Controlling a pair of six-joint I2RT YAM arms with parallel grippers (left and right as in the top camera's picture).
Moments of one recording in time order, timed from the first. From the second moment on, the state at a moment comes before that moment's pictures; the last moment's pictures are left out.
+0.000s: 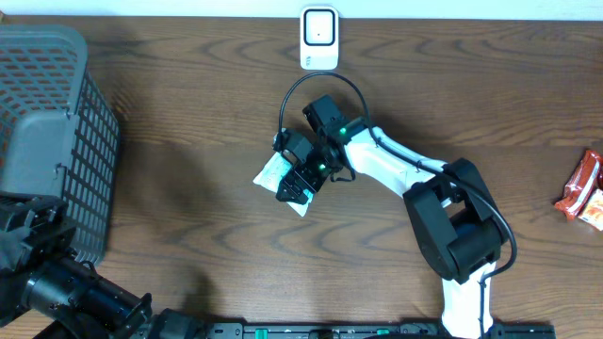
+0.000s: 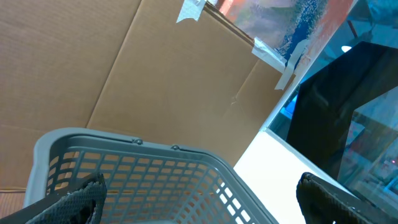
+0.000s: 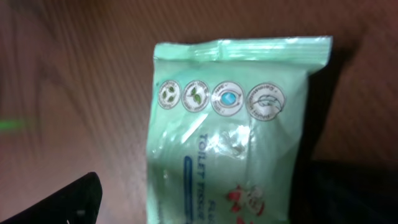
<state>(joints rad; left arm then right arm) -0.33 0.41 0.80 0.24 -1.34 0.06 0.58 2.10 1.40 -0.60 -0.56 -0.31</state>
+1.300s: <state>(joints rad) -0.33 0.41 0.80 0.24 -1.34 0.06 0.57 2.04 1.62 -0.97 -0.15 -0.14</state>
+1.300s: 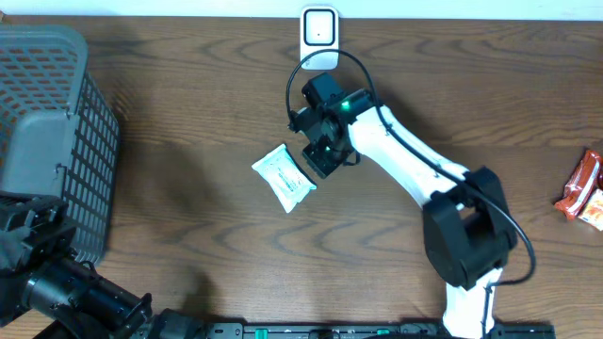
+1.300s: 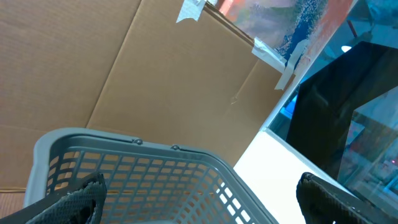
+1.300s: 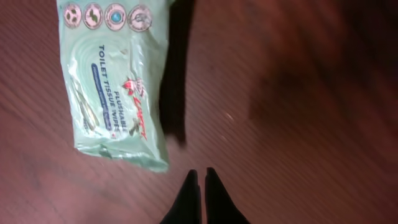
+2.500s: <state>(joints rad) -0.33 0.41 0.80 0.24 -1.34 0.06 0.60 2.31 1.71 -0.91 -0.60 -0.08</state>
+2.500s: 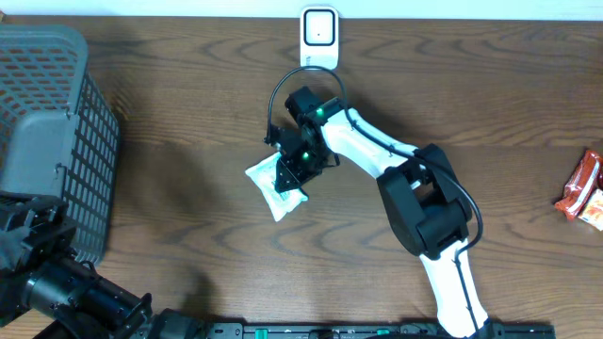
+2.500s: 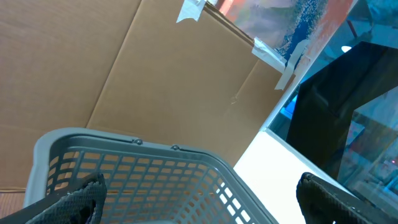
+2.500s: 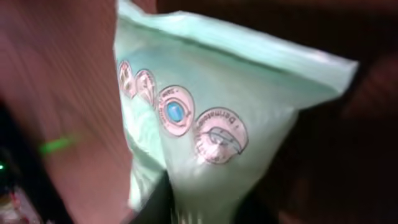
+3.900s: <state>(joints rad) -0.33 0.41 0.80 0.24 -1.34 0.06 0.95 2.38 1.79 -1.25 0.89 0.47</state>
